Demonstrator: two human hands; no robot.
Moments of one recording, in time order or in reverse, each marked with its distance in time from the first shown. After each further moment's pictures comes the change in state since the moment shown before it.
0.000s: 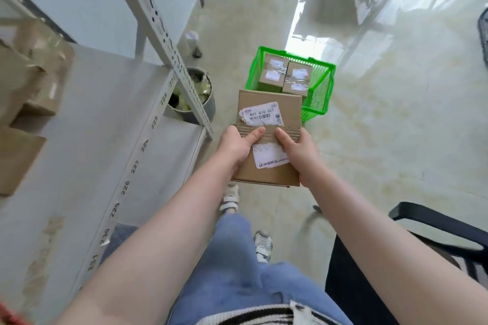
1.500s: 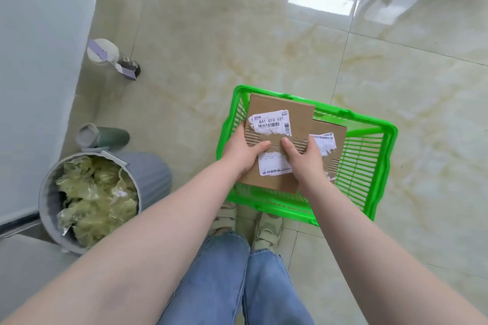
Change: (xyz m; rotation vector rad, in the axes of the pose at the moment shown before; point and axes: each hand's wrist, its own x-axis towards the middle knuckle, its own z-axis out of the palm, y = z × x) left_hand 0.701 0.064 0.188 0.237 -0.167 -0.112; right_hand 0.710 0.046 0.040 -0.070 0.137 0.245
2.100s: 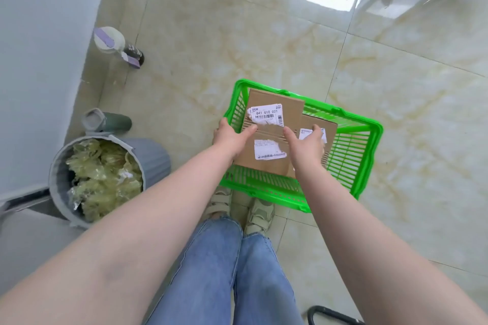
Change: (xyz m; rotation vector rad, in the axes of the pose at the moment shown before) left_hand -0.015 0.013 -0.021 -0.011 0.087 -0.273; right_hand -0.016 -0.044 -0.007 -0.300 0.137 0.158
